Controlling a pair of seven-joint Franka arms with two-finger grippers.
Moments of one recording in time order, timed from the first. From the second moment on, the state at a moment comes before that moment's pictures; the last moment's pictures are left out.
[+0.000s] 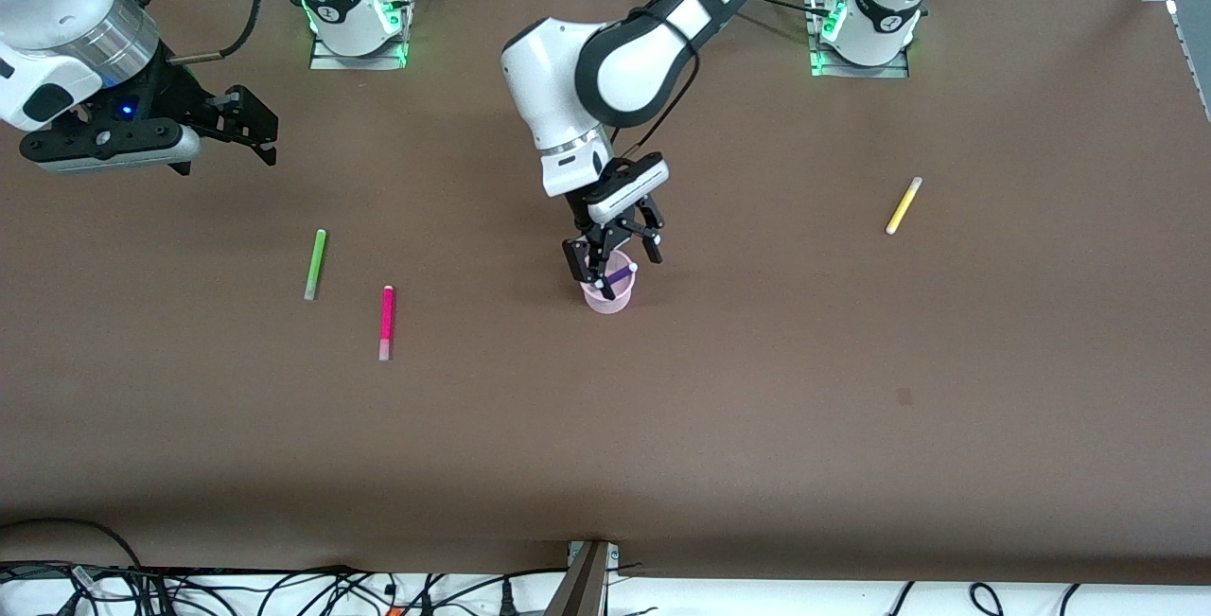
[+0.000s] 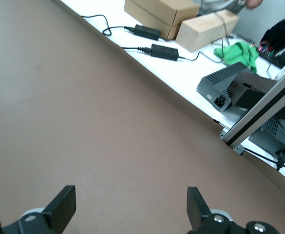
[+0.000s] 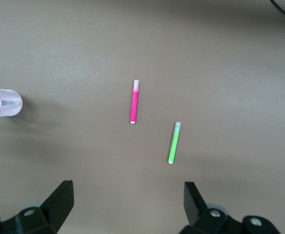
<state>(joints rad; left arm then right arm) -0.76 0.65 -0.15 -1.33 0.90 1.93 -2.10 0.06 -0.03 0.16 -1.65 -0.02 1.68 0.08</state>
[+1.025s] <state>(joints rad) -0.21 0.23 -0.15 -1.33 0.14 1.66 -0.81 0.07 -0.03 0.16 -1.65 -0.02 1.68 0.08</state>
